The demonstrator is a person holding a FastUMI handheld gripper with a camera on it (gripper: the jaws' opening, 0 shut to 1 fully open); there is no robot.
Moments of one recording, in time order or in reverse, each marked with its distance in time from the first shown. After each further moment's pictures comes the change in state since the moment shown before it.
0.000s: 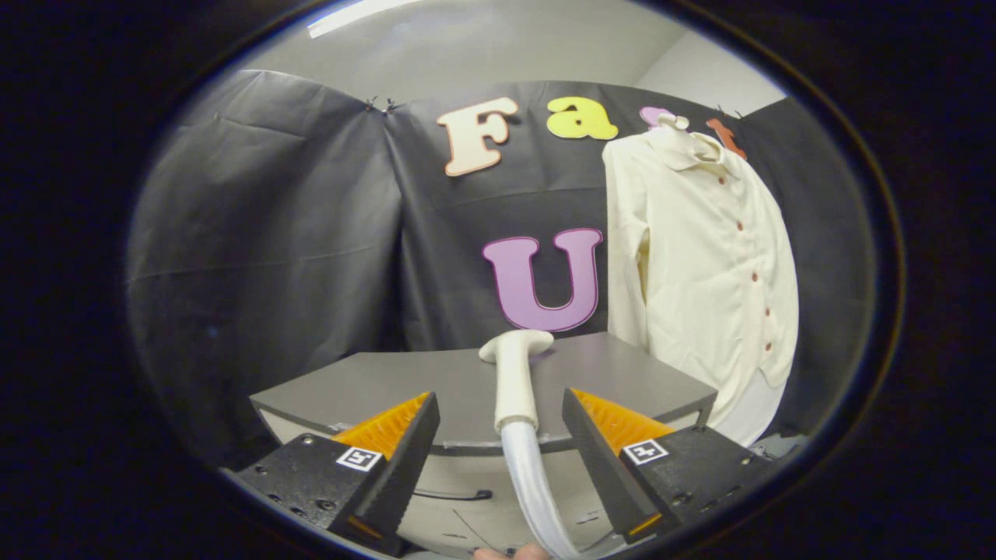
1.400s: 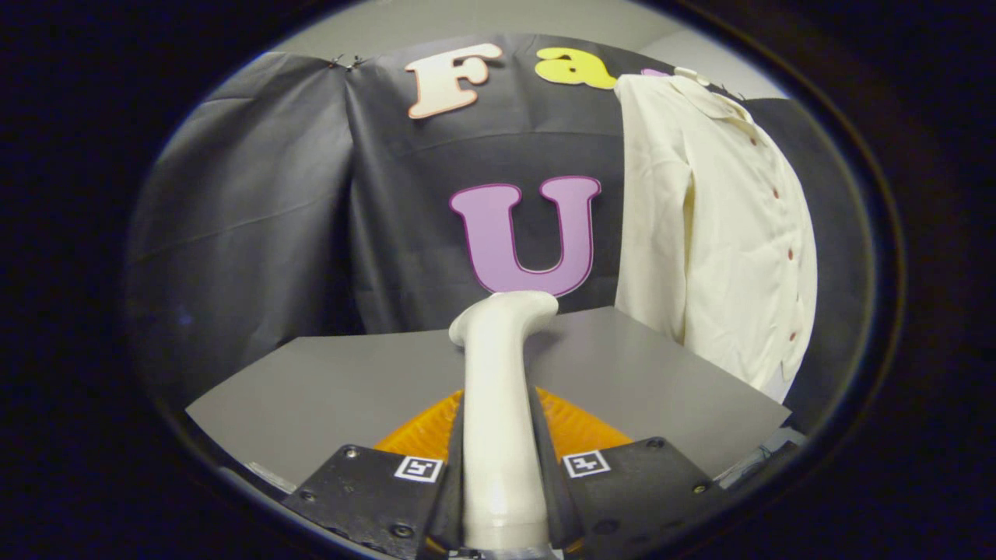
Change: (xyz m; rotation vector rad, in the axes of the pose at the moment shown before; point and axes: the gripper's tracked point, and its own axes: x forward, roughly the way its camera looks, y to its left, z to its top) arm 0.091 -0.007 -0.019 -0.054 0.085 -0.079
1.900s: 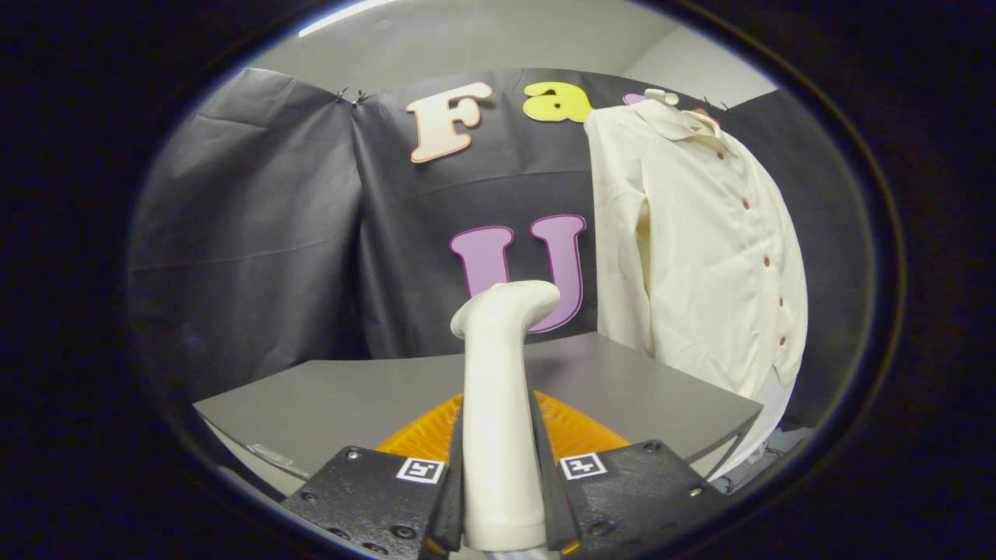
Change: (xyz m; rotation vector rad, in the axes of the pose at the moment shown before) arm -0.042 -0.033 0.003 0.128 -0.123 0.051
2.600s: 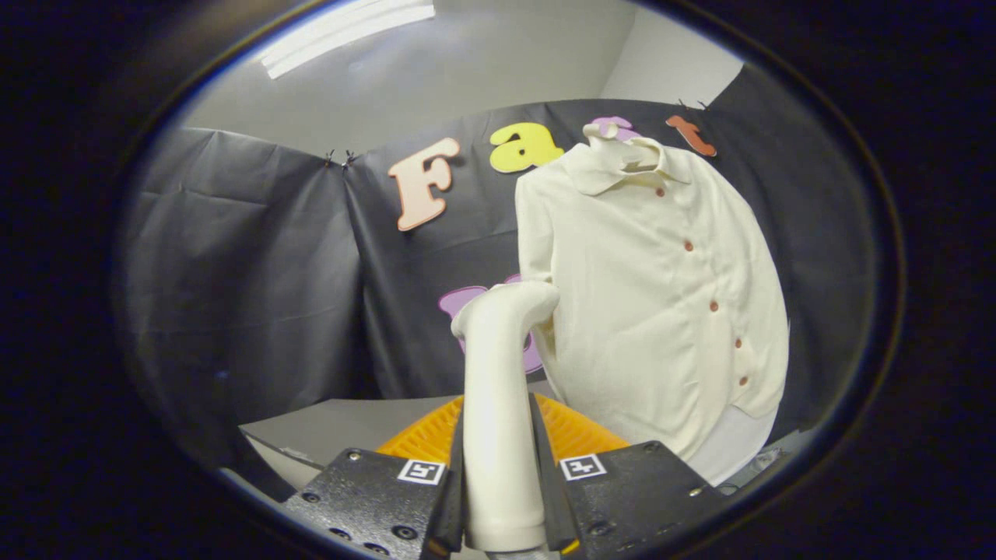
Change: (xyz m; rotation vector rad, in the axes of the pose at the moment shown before) arm -0.044 -0.111 0.090 0.079 -0.131 0.084
